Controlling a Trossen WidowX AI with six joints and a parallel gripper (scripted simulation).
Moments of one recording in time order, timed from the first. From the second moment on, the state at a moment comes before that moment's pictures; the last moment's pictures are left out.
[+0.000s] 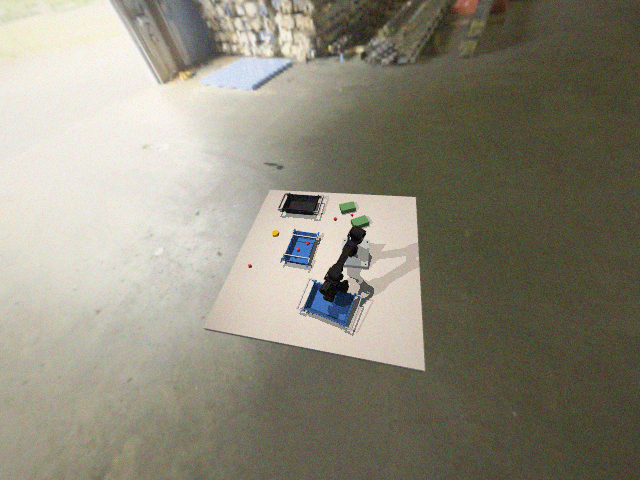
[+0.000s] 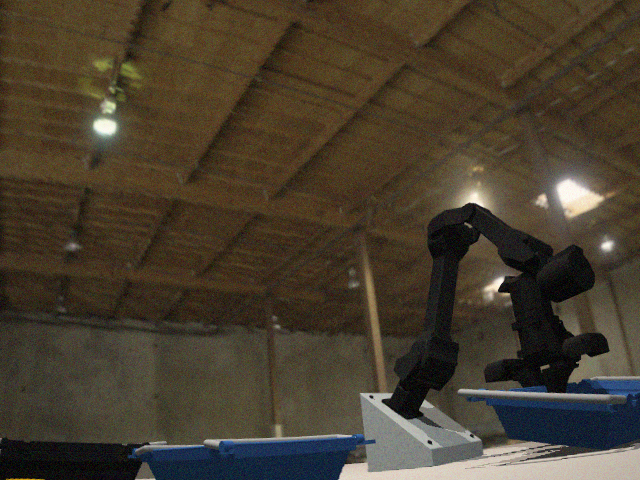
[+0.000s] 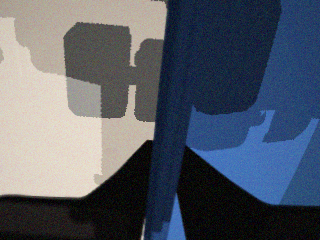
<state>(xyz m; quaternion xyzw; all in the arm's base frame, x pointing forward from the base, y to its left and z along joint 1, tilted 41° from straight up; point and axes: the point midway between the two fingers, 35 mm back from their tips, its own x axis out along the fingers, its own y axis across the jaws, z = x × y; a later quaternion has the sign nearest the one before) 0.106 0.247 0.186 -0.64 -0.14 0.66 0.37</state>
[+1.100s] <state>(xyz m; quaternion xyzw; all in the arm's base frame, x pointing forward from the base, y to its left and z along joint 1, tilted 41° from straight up) 0.100 0.191 0.244 -0.64 -0.12 0.67 0.36</state>
